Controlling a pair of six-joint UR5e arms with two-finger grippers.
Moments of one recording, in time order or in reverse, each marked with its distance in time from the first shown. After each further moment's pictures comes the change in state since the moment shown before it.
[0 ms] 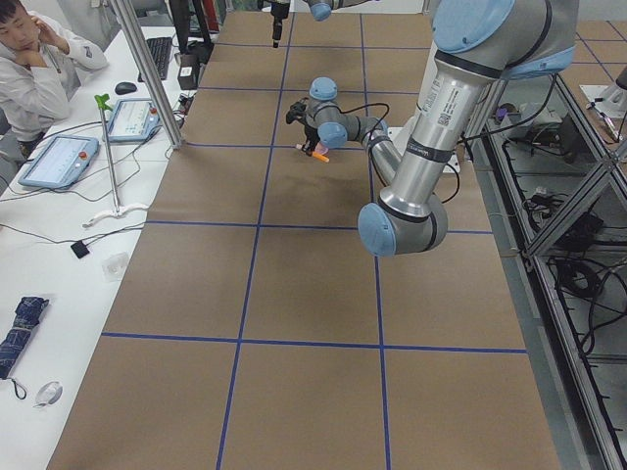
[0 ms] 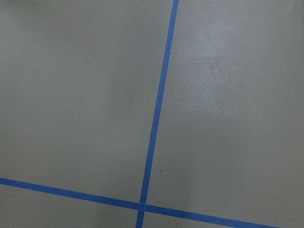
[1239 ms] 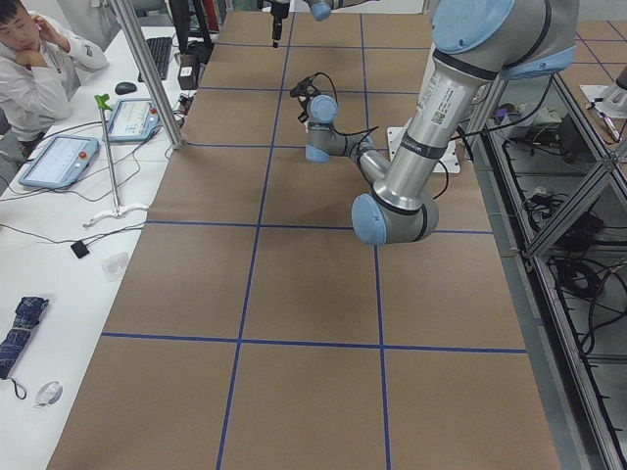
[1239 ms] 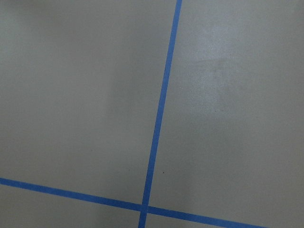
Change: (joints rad) left arm 0.022 -0.102 0.323 -0.844 -0.021 0.022; right arm 0.000 0.002 0.000 0.004 -0.002 0.000
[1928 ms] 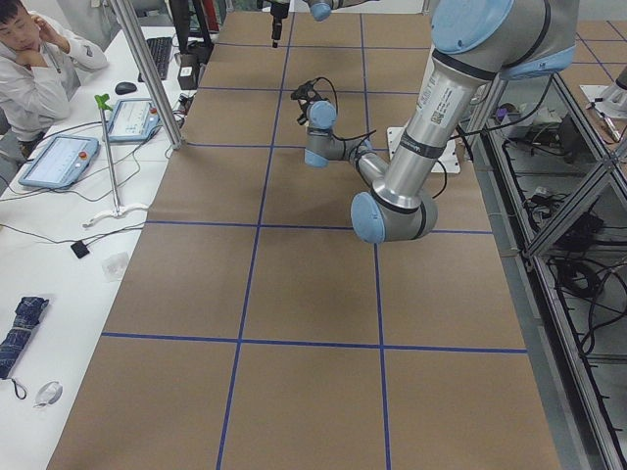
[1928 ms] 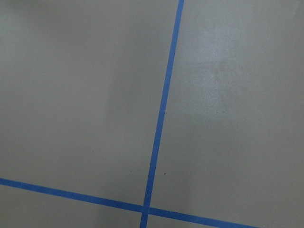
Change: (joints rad) left arm 0.007 -0.005 0.059 -0.077 0.004 0.040; right arm -0.001 0.003 0.000 0.001 -0.001 0.000
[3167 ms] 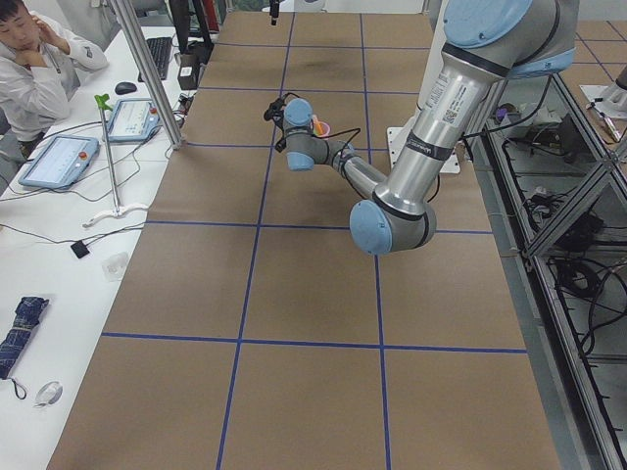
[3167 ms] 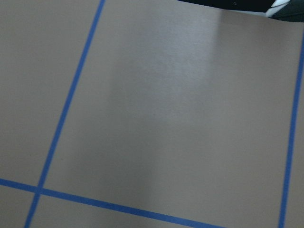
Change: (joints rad) left arm -0.297 0.088 -0.106 0.582 -0.301 -0.026; right arm 0.285 -0.117 -0.085 -0.171 0.075 -0.453
